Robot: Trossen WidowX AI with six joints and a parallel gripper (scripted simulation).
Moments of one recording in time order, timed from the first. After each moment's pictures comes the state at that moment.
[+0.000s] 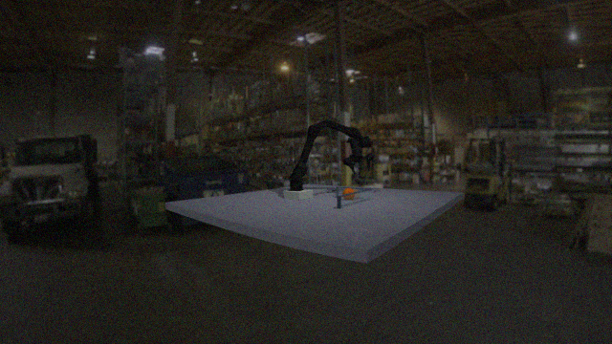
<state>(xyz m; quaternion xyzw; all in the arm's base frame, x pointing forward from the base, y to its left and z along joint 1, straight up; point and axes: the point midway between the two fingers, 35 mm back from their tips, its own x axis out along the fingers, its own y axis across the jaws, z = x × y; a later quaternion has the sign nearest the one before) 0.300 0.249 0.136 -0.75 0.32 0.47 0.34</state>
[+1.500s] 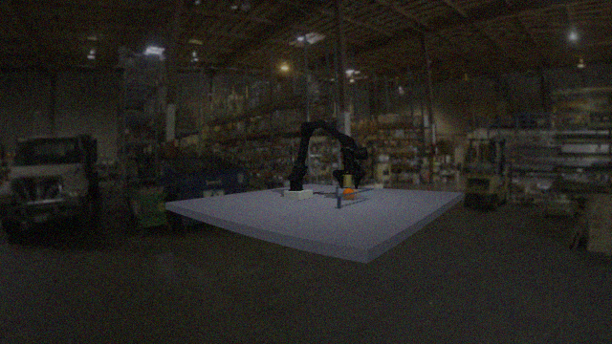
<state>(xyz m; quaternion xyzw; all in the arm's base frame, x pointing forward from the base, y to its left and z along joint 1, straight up) 0.319 0.043 0.059 -0.47 0.52 0.46 0.54</state>
